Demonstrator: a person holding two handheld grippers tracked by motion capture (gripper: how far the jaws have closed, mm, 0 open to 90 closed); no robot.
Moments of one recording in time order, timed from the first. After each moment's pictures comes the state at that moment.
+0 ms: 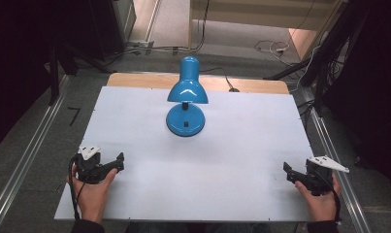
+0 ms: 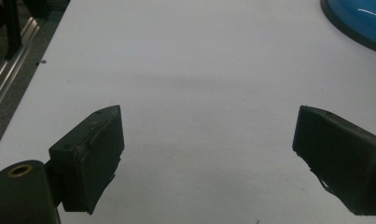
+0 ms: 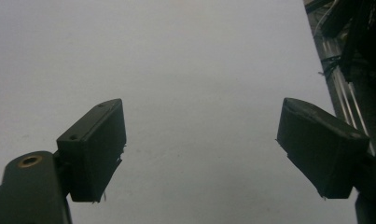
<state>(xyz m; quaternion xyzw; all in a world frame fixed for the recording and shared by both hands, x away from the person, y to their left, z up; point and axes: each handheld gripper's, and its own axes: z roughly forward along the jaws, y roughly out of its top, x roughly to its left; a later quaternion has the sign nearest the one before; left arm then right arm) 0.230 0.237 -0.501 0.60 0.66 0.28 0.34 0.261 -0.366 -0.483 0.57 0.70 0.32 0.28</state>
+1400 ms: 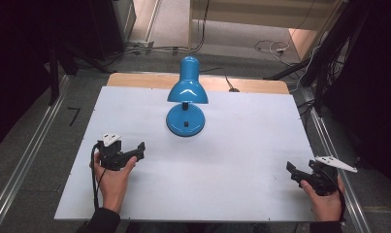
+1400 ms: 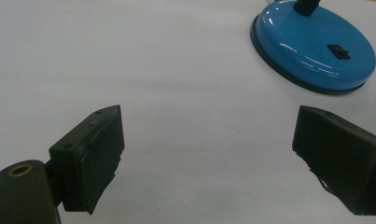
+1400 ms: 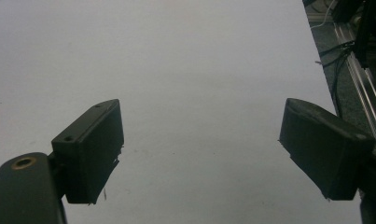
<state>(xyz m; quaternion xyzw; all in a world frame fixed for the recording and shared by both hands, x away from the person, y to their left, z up) 0.267 0.193 -0.491 0.61 0.64 0.25 0.39 0.262 -0.379 -0.481 0.59 0.68 0.34 0.25</state>
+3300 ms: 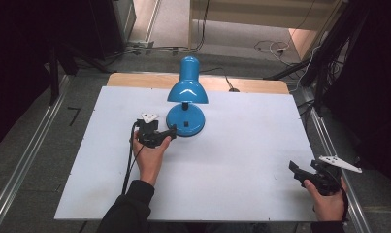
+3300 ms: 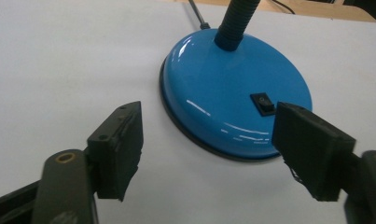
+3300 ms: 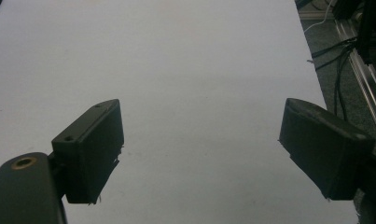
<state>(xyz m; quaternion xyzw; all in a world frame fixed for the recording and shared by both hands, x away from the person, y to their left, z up) 0.342 0.112 -0.484 0.63 0.61 0.22 0.42 0.262 -0.387 -0.481 0.60 0.67 0.35 0.24</state>
